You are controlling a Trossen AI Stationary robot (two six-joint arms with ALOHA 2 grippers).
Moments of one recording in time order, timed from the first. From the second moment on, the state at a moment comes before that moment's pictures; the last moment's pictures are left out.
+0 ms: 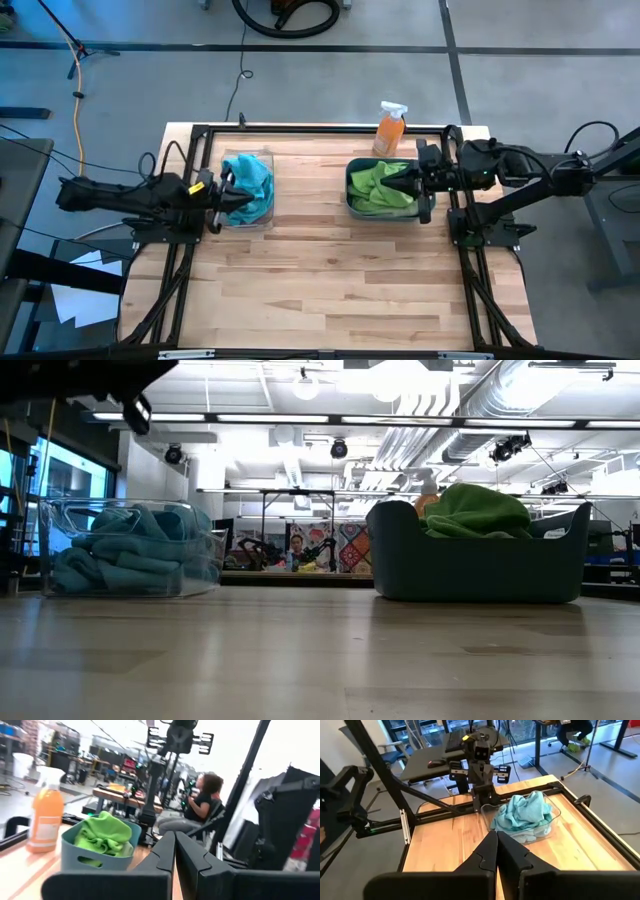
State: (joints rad) left arm -0.07 0.38 0.24 0.31 -0.08 -0.28; right arm 0.18 1.04 1.34 -0.59 0.21 0.25
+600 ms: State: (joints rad) left arm -0.07 0.04 0.01 0.25 -0.17 -0.34; right arm 0.18 1.04 1.34 -0.62 0.23 0.34
